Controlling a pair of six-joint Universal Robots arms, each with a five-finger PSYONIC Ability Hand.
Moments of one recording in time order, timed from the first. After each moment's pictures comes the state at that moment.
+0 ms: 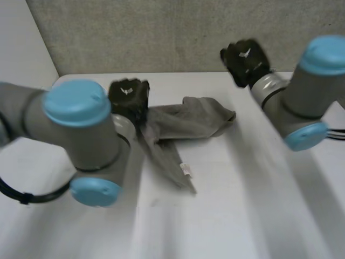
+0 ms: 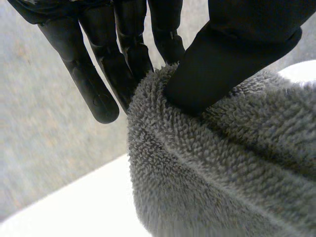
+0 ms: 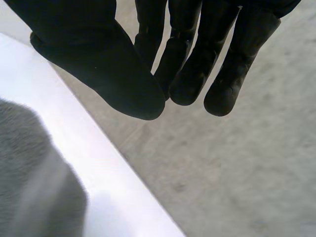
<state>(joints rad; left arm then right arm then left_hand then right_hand) 4.06 -2.08 -1.25 3.30 -1.83 3.30 1.96 -0.97 1.00 -0.13 1.36 2.72 1.17 1.21 1.21 1.21 1.03 1.13 1.33 1.34 1.35 1.01</state>
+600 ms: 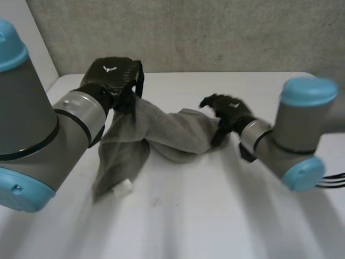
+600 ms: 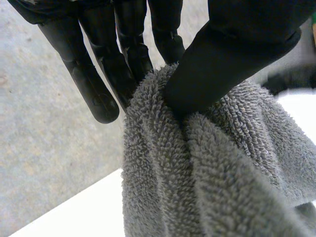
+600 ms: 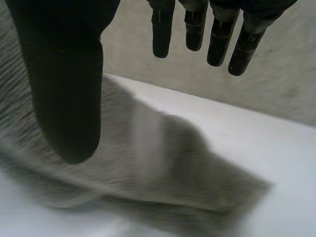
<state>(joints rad) 4.13 -1.82 -1.29 3.05 -1.62 3.26 2.02 -0.94 1.25 -0.07 1.35 3.23 1.17 1.21 1.21 1.22 1.03 0.28 0.25 0.23 0.25 0.08</state>
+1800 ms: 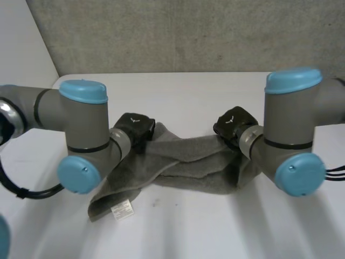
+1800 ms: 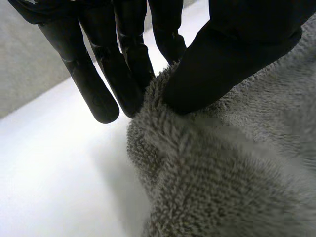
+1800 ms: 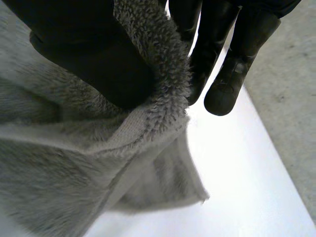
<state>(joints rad) 4.17 -2.32 -1.06 2.96 -1.55 3.39 2.08 -0.93 1.14 0.23 1.56 2.40 1.19 1.22 1.22 1.22 1.03 1.17 1.31 1.35 1.36 1.03</state>
